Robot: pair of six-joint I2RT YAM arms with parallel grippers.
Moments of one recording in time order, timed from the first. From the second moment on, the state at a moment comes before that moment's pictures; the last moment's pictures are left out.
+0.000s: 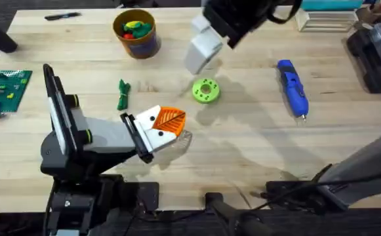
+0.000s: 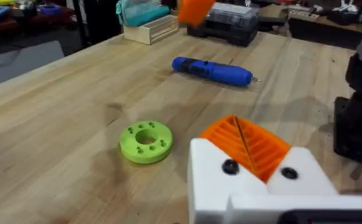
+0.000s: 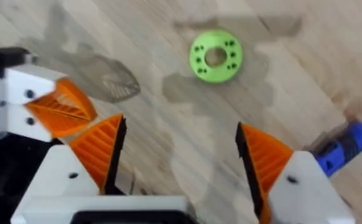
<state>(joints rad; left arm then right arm) -0.01 0.01 0.02 -0.11 1.04 0.04 0.67 1.84 2.14 -1.63 -0.11 -0.07</state>
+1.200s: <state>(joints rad) -0.01 0.01 0.02 -0.11 1.03 0.04 -0.10 1.75 1.26 -0.90 0.00 -0.31</state>
